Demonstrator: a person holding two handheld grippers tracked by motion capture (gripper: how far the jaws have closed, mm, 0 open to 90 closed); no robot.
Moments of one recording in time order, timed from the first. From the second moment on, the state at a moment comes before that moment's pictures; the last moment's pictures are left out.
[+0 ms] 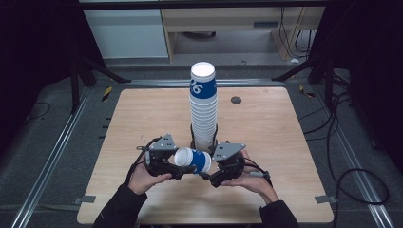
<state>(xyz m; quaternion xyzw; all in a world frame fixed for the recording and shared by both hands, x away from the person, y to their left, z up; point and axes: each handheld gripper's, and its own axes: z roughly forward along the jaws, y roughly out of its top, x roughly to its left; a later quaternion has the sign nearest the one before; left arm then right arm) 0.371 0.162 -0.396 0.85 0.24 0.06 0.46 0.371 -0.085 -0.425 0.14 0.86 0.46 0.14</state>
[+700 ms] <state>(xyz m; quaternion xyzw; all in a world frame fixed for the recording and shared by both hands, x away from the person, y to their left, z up) 0.370 0.183 -0.393 0.81 0.22 0.04 0.55 0.378 -0.106 -0.427 0.16 0.84 0.52 0.07</state>
